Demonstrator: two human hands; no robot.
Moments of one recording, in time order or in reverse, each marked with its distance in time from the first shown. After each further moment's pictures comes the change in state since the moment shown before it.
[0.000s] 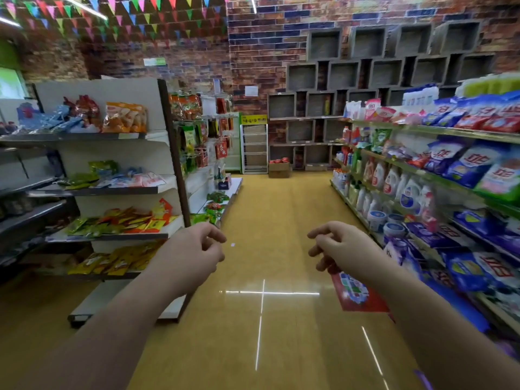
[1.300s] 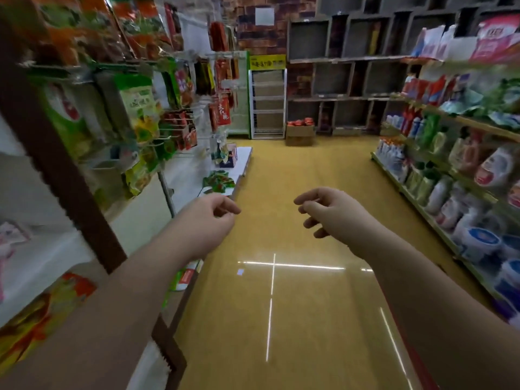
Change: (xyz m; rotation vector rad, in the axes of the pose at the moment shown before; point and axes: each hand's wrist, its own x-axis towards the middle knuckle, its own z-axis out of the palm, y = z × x) left_hand 1.006 -0.258 0.145 -0.093 -0.086 -0.138; right_hand 1.042 0.063 0.147 0.103 -0.084 0.053
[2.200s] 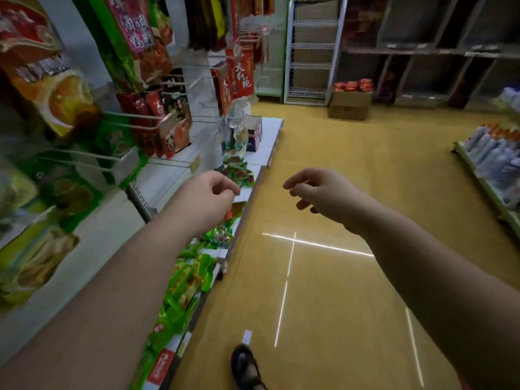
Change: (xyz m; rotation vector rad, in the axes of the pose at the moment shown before) left_hand 0.724 -0.112 0.037 -0.045 0.067 -0.233; right_hand 0.774 0.038 0.055 -0.139 -0.275 -0.014
